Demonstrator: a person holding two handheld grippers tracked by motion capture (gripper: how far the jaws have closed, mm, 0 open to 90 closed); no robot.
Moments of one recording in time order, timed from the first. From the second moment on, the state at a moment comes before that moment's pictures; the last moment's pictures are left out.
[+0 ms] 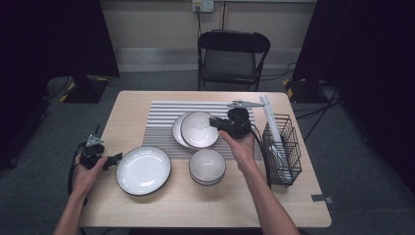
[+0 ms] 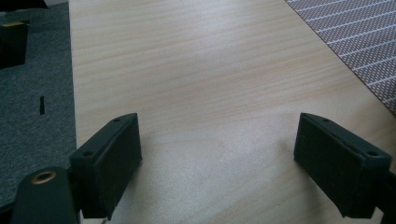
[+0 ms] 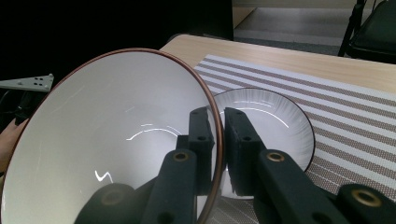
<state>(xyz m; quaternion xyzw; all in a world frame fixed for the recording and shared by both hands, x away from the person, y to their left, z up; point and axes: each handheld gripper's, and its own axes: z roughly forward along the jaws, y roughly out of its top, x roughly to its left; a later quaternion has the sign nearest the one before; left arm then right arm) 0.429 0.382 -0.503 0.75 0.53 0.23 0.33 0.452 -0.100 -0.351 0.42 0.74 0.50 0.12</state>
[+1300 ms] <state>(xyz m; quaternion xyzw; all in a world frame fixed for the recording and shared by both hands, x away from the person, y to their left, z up) 0.429 0.382 -0.503 0.75 0.53 0.23 0.33 0.507 -0.090 -0.366 0.47 0.73 0.47 0.13</state>
